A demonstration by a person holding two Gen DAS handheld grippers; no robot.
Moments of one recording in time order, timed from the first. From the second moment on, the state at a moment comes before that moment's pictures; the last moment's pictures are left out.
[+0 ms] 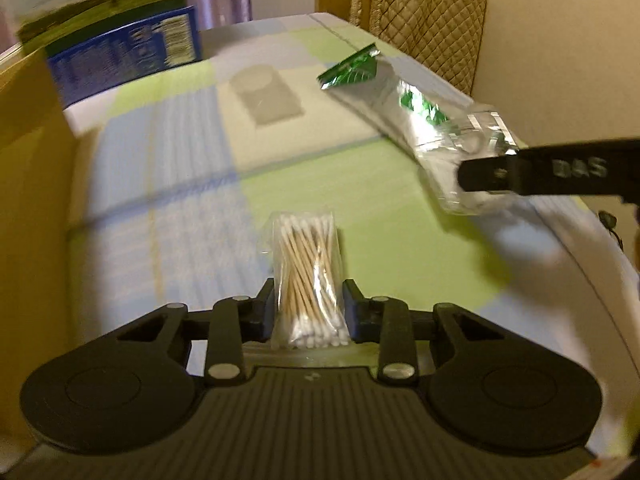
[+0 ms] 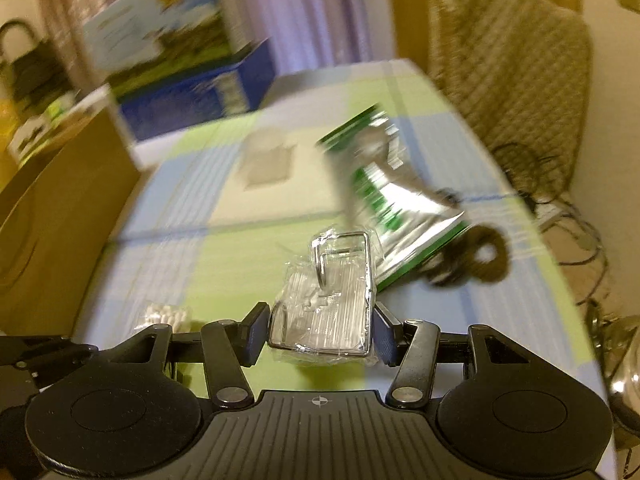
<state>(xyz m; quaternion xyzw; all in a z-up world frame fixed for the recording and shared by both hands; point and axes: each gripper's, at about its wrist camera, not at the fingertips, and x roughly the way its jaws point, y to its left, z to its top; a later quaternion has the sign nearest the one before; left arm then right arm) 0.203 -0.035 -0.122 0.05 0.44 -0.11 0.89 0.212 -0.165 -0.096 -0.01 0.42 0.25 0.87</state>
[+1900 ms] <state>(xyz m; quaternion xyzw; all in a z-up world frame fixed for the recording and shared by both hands) 0.054 0.034 -0.021 0.01 0.39 -0.07 0.92 0.051 -0.137 -0.001 -0.03 0.37 0.29 0.88</state>
